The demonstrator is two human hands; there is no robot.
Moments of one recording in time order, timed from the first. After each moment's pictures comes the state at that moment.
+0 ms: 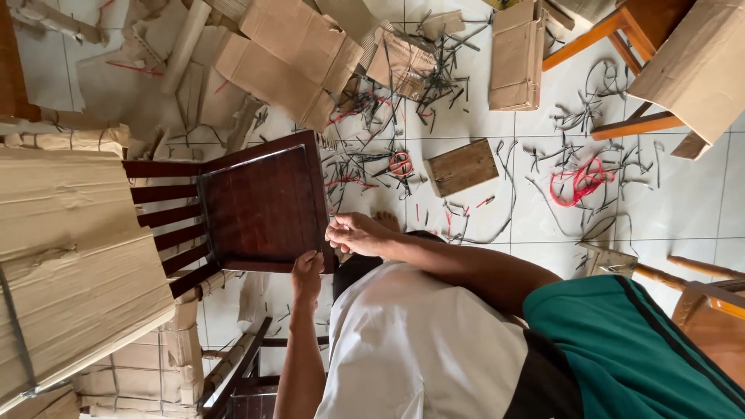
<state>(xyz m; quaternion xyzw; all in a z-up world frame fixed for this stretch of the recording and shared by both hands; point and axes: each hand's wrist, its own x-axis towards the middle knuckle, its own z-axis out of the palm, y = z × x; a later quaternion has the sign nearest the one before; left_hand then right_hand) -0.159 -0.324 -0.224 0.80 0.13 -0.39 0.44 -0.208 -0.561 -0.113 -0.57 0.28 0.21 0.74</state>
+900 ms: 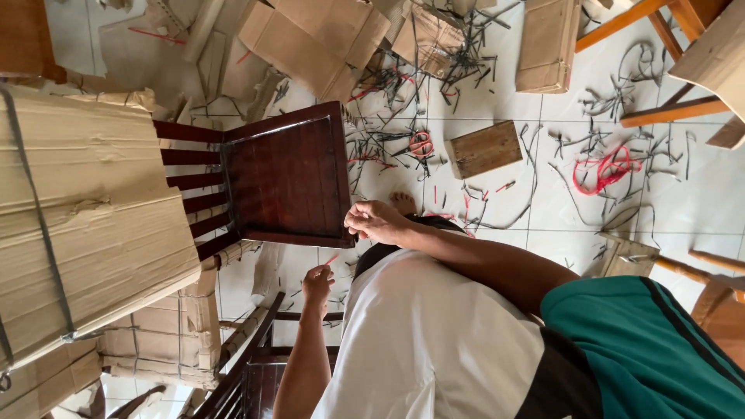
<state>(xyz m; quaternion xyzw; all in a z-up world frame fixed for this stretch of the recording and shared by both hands) -0.188 -0.218 -0.242 0.81 0.21 -0.44 0.34 -0.211 -0.505 -0.137 -0.57 0.31 0.21 0.73</state>
